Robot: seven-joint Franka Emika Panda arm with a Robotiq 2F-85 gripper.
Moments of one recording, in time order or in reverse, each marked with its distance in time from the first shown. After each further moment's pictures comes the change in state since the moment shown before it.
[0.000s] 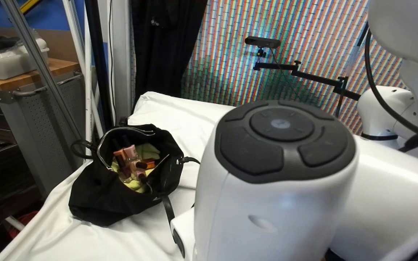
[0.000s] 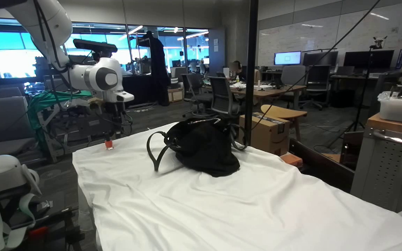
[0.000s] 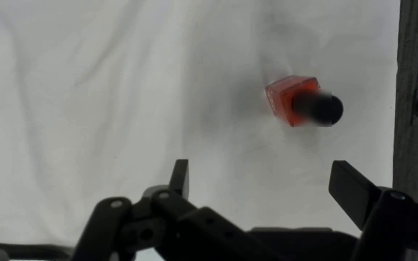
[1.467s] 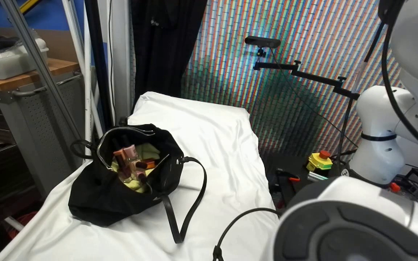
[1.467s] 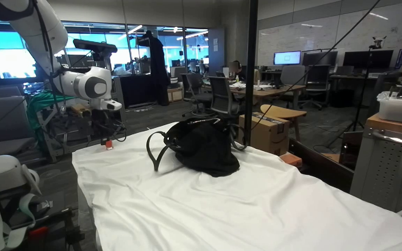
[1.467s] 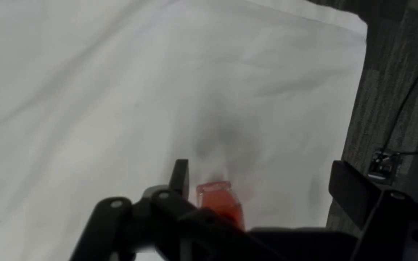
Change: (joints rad) arm 0.091 0.065 0.029 0.008 0.104 -0.002 -0.253
